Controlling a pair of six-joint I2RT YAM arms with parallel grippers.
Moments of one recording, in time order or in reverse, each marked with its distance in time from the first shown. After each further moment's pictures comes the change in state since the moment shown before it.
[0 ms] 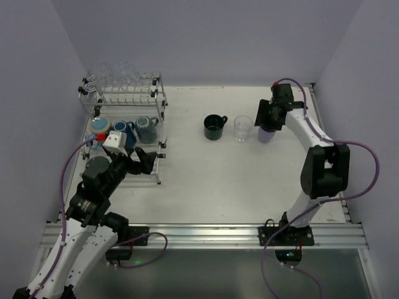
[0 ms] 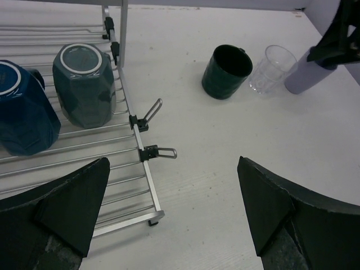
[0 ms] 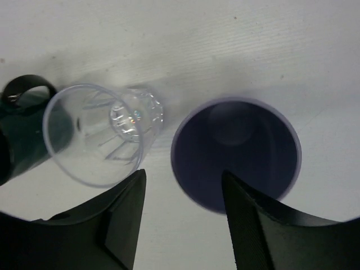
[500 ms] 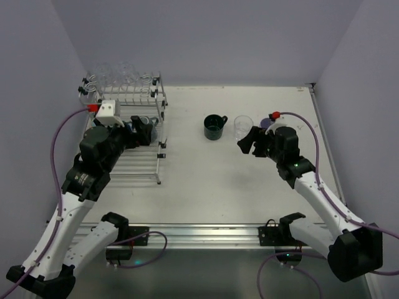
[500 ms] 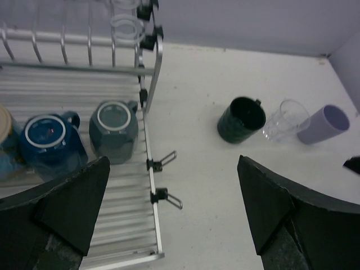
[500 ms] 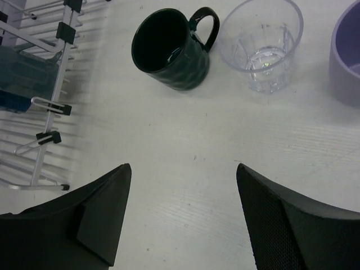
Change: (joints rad) left arm 0.004 0.282 0.261 -0.039 -0.150 -0.037; right arm 0.215 -0.777 -0.700 0.475 -0.128 0.144
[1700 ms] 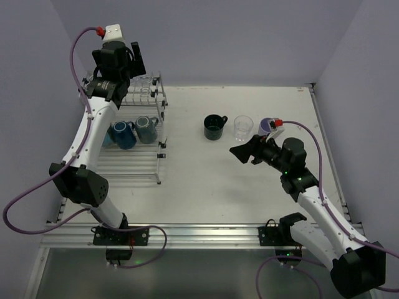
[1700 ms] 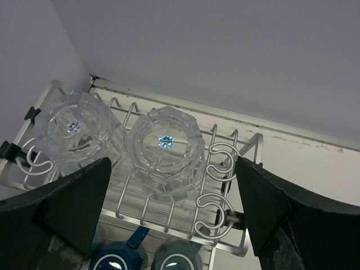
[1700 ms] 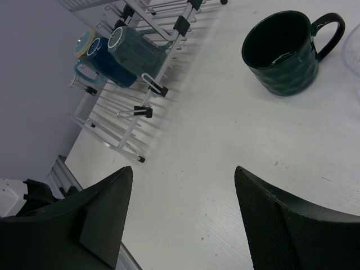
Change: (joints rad) left arm 0.183 0.925 0.942 -0.058 -0.286 0.121; right arm -0.002 -0.193 -0.193 0.241 -0.322 0.114
